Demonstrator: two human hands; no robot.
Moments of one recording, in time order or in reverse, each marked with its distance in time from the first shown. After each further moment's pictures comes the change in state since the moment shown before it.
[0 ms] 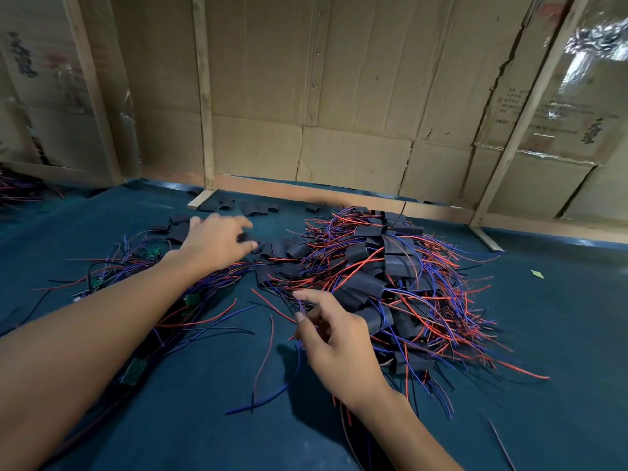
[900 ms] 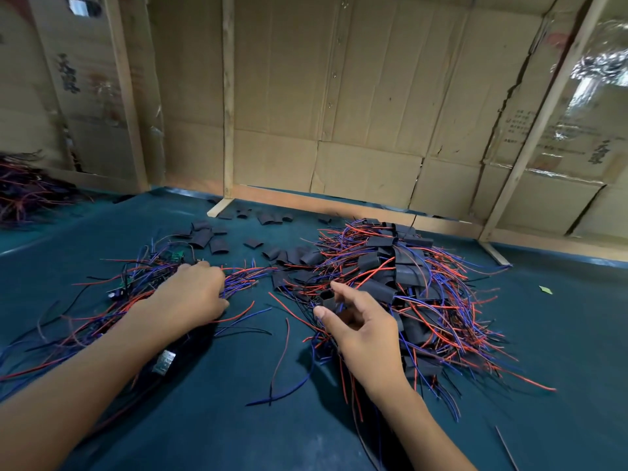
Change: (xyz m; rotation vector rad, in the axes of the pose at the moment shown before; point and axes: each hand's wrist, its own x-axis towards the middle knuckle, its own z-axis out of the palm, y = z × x) left_hand -0.104 -0.017 -0.024 0.175 -0.243 -0.095; right_hand 0.007 -0.009 -0.010 0.121 0.204 0.127
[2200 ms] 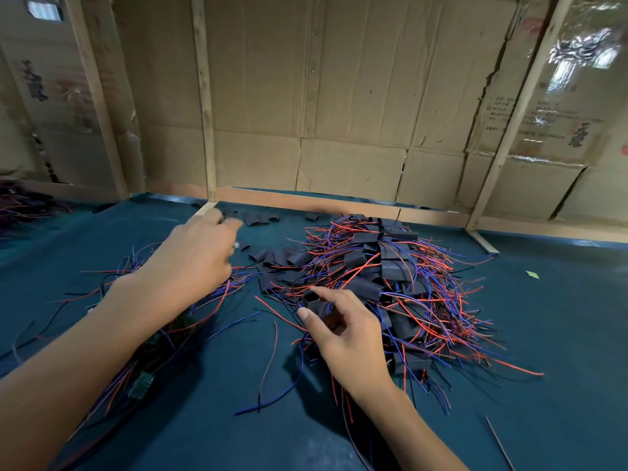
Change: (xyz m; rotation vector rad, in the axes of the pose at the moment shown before) left_hand -0.005 0.036 -0.066 -0.027 0.385 0.165; right_hand -0.002 0.004 0.002 -0.101 0.034 -0.152
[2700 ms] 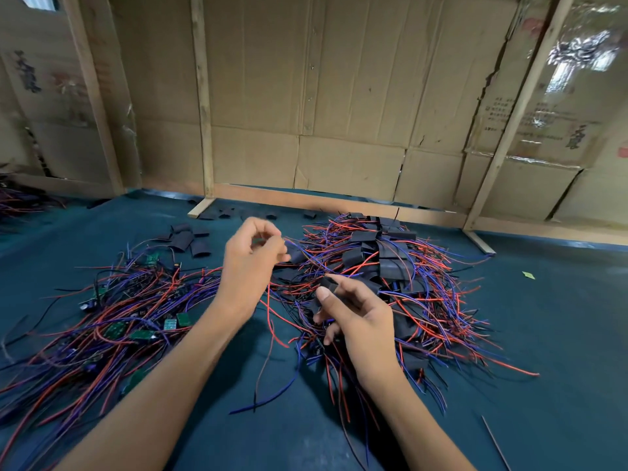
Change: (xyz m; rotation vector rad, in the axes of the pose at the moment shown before) left_hand 0.009 0.066 0.054 -1.580 0.339 -0.256; right_hand 0.011 -0.006 -0.010 0.576 0.031 0.317
